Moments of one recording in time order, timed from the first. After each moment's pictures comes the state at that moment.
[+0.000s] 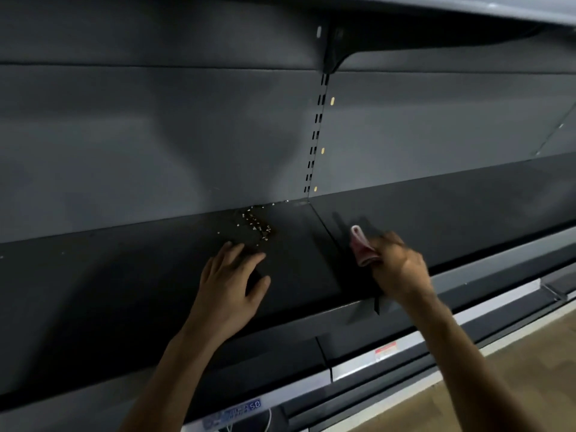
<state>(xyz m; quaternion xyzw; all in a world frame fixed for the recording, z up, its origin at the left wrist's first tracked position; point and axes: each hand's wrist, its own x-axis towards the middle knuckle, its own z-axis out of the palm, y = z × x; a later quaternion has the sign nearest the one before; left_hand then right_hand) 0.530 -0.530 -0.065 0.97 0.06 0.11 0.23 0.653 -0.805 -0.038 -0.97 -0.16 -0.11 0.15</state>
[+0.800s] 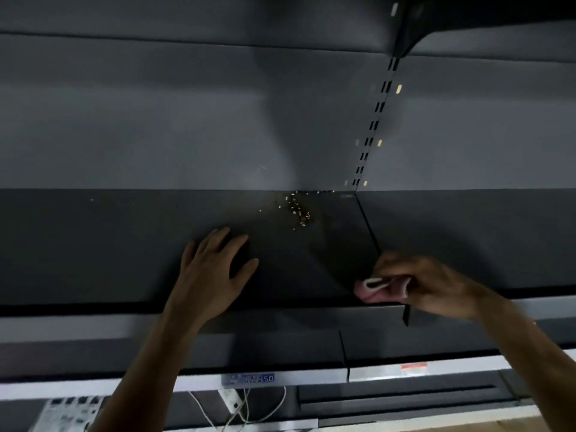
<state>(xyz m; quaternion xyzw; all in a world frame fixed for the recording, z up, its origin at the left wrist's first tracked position) 0.481 -0.501 -0.065 0.96 0.23 0.11 0.15 0.673 -0.815 -0.008 -0.79 -0.53 0.20 0.22</state>
